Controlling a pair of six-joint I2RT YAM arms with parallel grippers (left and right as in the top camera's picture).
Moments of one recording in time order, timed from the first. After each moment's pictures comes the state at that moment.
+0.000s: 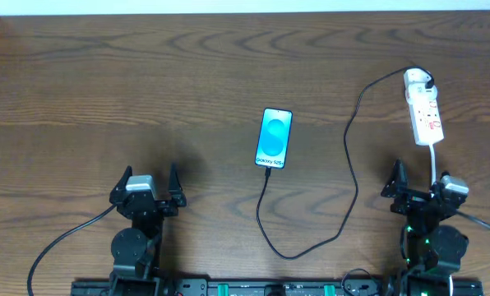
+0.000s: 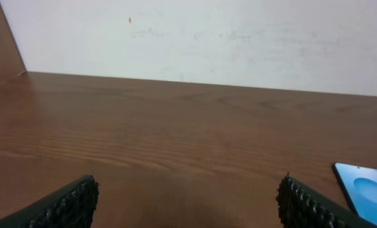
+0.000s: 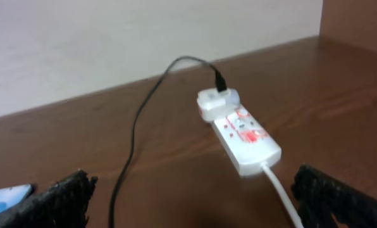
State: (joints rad) left arm -0.11 0.01 0.03 -0.12 -0.13 -0.07; right arm -0.17 0.04 0.01 -0.07 0.00 0.19
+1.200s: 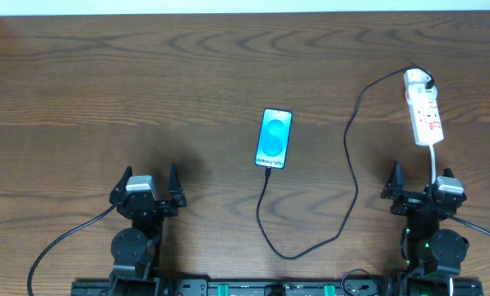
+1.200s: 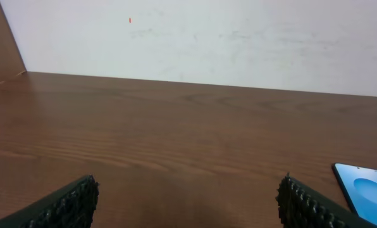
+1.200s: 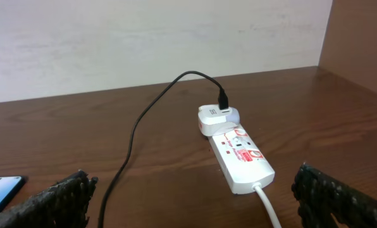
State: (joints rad) left arm -0.11 0.01 0.03 -0.12 -0.13 -0.07; right arm -0.15 0.01 0.01 -0.07 -0.01 0.06
